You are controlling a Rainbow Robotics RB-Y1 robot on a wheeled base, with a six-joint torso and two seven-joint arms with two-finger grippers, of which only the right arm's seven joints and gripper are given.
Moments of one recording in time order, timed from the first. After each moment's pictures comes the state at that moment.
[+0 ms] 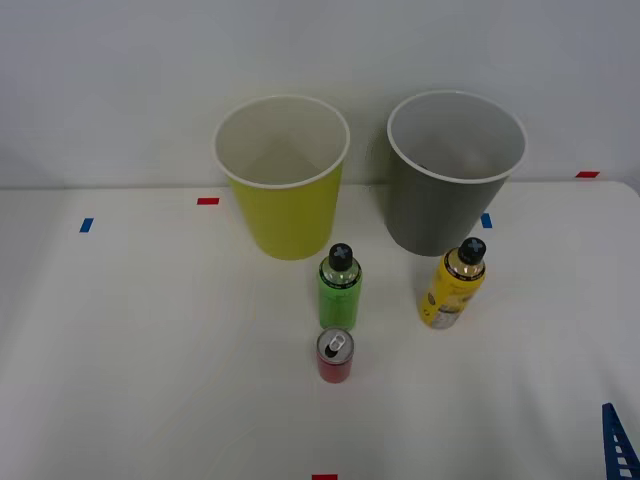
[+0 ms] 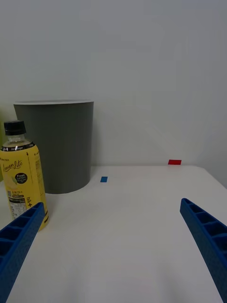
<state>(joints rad) 0.84 -0.05 -0.31 -1.80 0.44 -0.97 0.83</state>
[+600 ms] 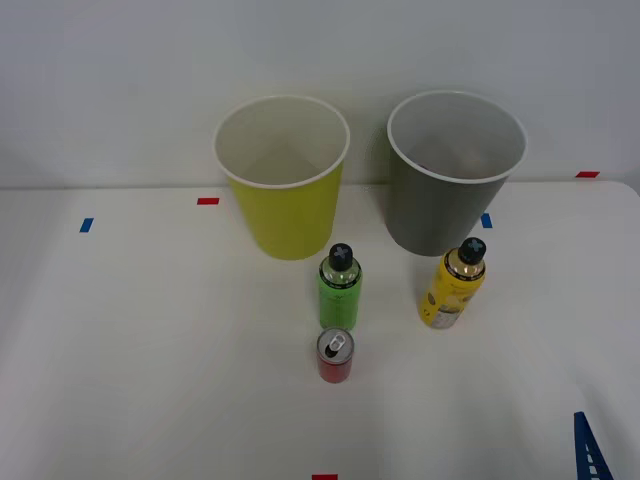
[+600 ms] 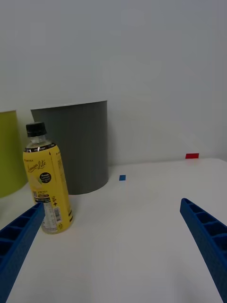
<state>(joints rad) 0.84 -0.05 -0.22 -1.73 0.40 -1.03 0.85</state>
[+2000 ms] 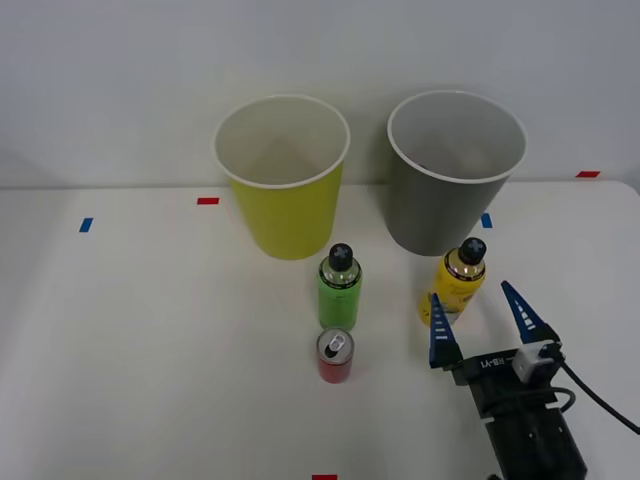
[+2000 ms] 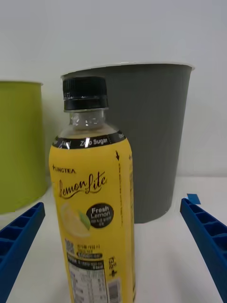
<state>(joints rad) 0.35 -0.06 0.04 -1.56 0.35 -0.67 1.16</state>
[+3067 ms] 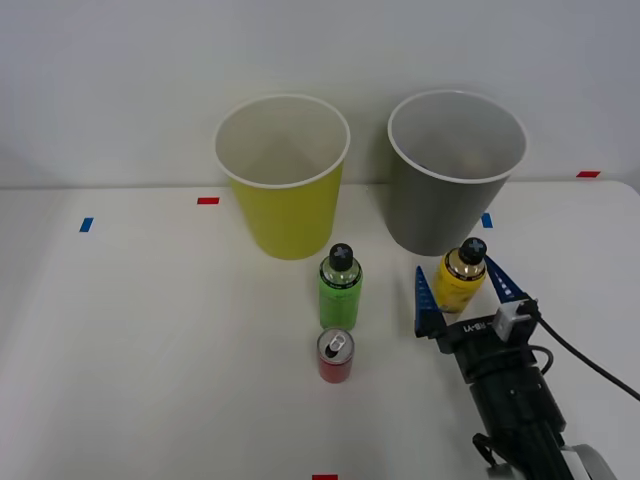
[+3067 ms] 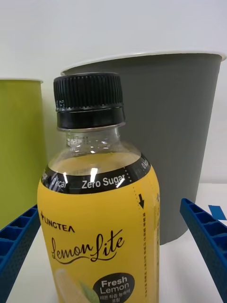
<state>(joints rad) 0.24 -0.10 0.10 -1.56 0.29 -0.53 1.17</state>
